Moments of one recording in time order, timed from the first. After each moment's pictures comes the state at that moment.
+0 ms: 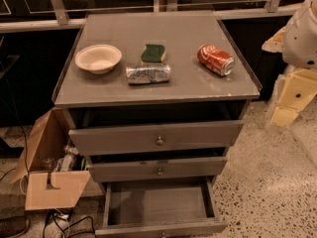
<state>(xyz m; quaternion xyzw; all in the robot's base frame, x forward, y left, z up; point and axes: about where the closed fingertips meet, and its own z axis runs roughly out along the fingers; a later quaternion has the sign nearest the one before) 0.438 -0.217 0.976 -0.60 0.78 -0.03 0.16</state>
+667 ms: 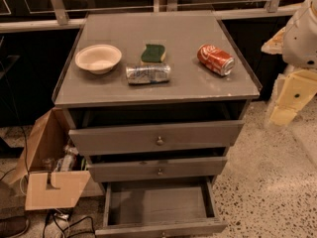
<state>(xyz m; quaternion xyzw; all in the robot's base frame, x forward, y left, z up) 0.438 -0.217 0.976 -0.60 0.78 -0.03 0.16</state>
